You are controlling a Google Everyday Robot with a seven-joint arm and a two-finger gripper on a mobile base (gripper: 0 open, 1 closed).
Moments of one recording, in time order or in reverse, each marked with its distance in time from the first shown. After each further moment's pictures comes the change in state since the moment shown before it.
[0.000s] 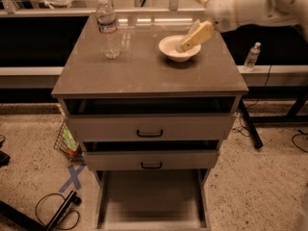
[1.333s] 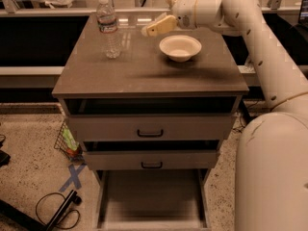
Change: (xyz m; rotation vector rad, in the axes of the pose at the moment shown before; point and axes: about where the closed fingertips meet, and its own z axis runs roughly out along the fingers) arm -0.009 -0.060 0.112 0.038 -0.248 0.225
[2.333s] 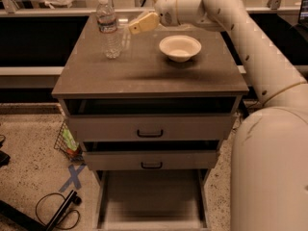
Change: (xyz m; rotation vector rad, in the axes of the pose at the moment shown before) arm -0.021 0.023 0.045 -0.003 0.023 0.001
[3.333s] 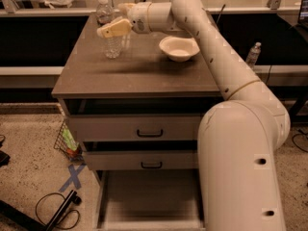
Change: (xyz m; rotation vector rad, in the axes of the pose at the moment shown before) arm 0.008 0.029 0.087 -0.117 -0.058 0.082
